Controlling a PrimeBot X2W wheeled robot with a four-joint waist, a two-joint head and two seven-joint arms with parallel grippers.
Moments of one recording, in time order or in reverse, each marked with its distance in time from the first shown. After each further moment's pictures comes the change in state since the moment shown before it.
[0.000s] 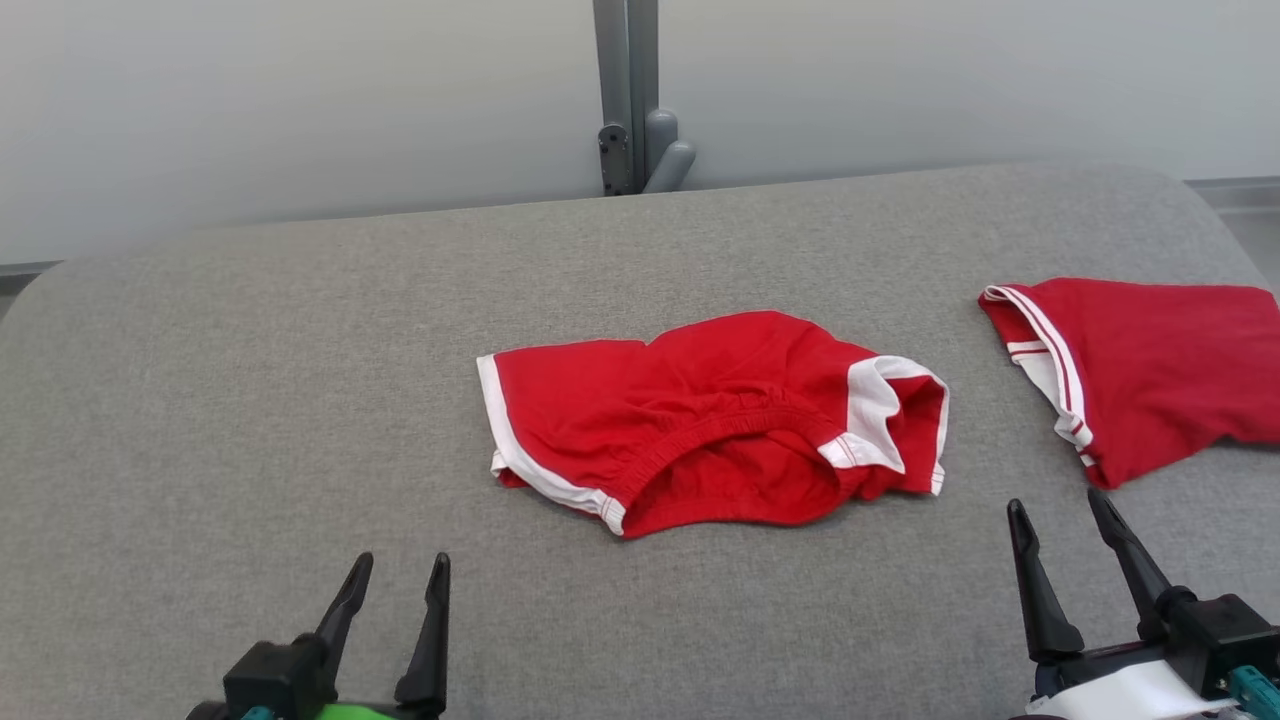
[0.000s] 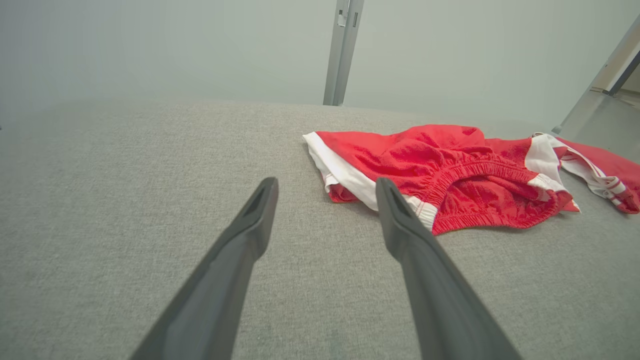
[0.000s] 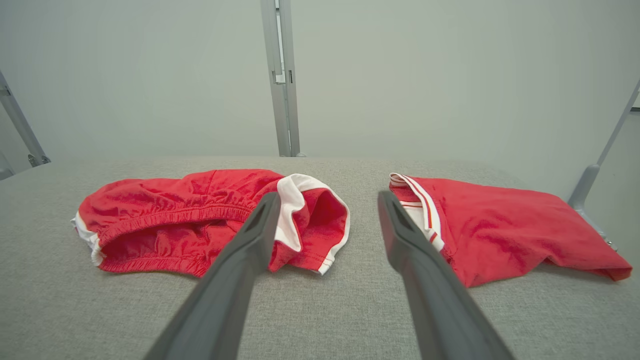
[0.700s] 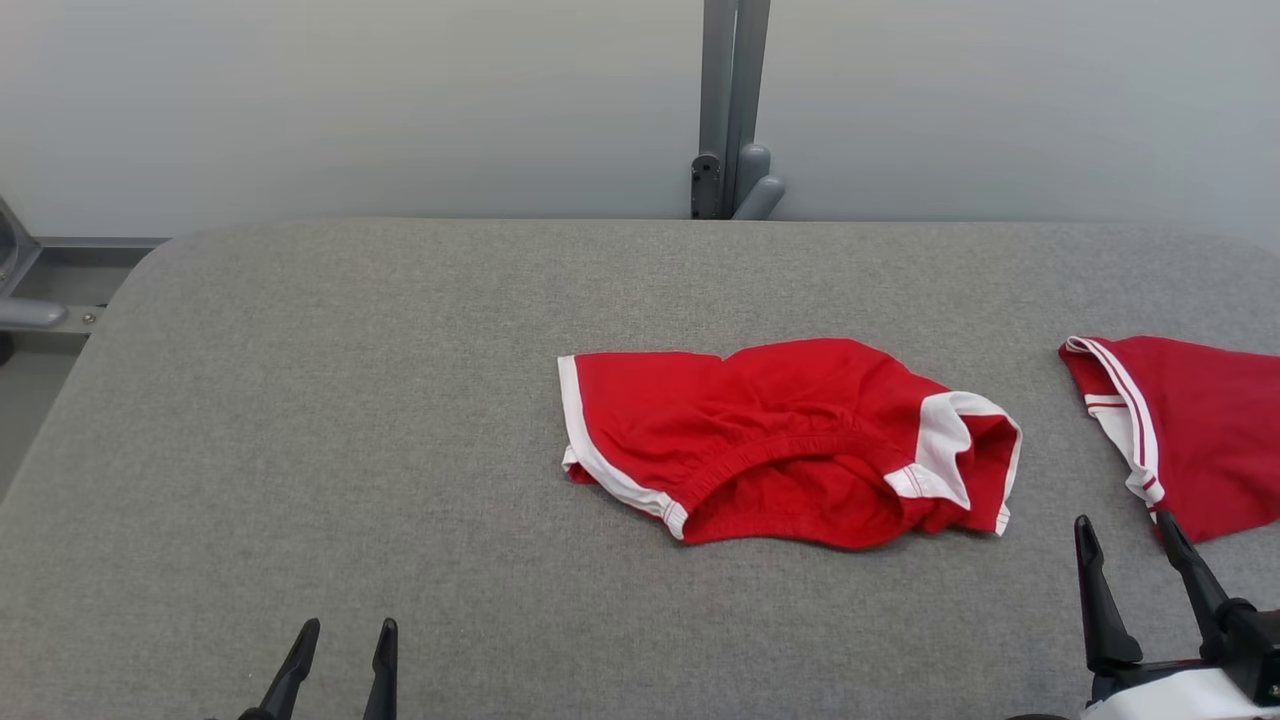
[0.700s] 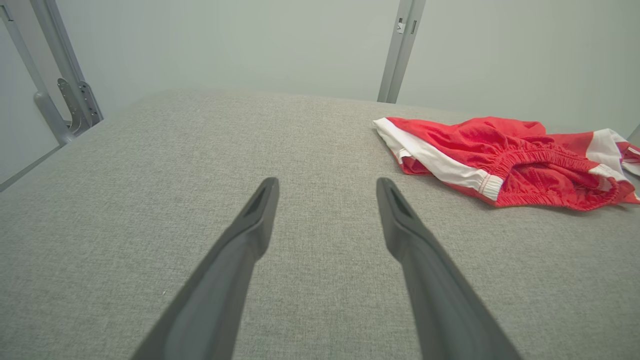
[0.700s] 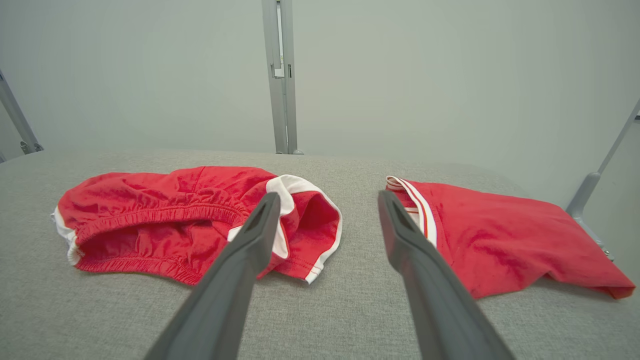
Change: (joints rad) left arm 0.200 -0.132 0.315 0.021 0.231 -0.243 0.000; right arm 0.012 -0.022 -0.103 0.066 0.010 0.000 0.000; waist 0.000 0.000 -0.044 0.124
